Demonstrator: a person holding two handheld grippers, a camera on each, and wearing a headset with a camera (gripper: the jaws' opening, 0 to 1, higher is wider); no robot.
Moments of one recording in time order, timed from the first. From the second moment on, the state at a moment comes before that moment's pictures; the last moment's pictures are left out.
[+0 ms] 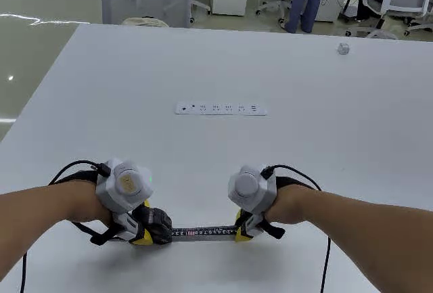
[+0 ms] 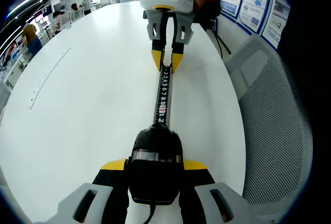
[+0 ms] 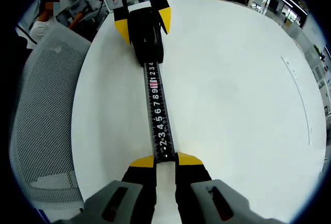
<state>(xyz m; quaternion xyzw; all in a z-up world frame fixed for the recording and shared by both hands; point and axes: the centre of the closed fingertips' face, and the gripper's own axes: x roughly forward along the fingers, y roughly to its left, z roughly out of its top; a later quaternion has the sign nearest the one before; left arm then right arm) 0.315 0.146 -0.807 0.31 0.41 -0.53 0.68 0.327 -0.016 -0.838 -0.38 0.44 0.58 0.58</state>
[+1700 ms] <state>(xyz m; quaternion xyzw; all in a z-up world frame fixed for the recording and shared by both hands) 0.315 0.146 -0.807 0.30 0.41 -0.53 0.68 0.329 -0.044 -0.837 -0.36 0.45 0.57 0.59</state>
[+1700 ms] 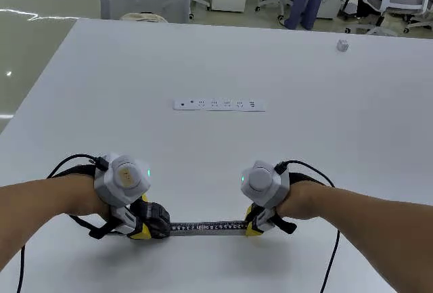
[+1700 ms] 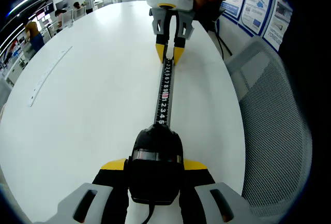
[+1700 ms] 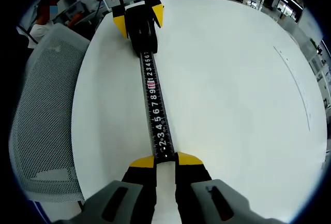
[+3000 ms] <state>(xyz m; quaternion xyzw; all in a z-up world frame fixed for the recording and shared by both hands) 0.315 0.146 -0.808 0.30 0.41 -0.52 0.68 0.330 -0.066 -0.837 -0.36 0.45 0.56 0.59</state>
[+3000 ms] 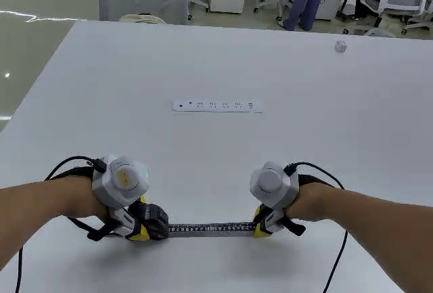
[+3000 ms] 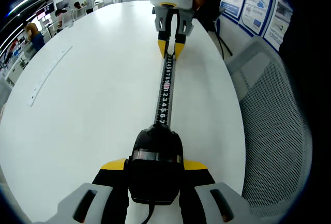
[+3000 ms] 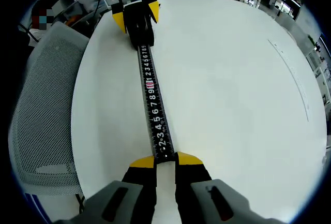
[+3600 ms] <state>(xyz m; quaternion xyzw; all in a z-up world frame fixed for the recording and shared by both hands) 0.315 0.146 -0.807 0.30 0.41 -0.52 0.68 0.331 -0.076 -0.837 -0.36 0.45 0.55 0.60</state>
